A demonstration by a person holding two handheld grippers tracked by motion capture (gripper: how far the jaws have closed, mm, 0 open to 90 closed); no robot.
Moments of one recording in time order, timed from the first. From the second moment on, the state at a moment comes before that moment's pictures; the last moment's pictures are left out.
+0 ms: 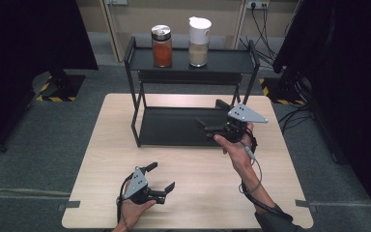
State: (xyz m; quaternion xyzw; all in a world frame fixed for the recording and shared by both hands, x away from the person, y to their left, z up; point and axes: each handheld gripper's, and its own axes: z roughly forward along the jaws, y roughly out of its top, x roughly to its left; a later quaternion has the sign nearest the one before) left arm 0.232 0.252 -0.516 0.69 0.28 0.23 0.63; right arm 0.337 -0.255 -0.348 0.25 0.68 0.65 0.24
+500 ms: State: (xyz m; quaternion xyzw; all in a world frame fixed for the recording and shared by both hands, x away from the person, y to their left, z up) left arm 0.231 0.252 -0.516 0.69 0.29 0.23 0.63; right arm 0.309 -0.259 -0.369 0.23 0.69 0.63 0.27
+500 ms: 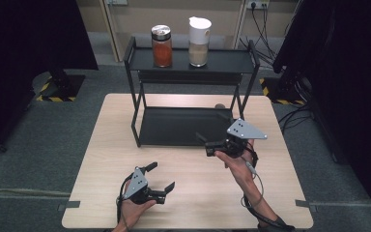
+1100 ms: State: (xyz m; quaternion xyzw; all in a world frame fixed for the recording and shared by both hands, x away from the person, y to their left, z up) left arm 0.231 0.252 -0.516 0.69 0.29 0.23 0.63; right arm 0.275 -0.264 -0.410 0.24 0.70 0.62 0.25
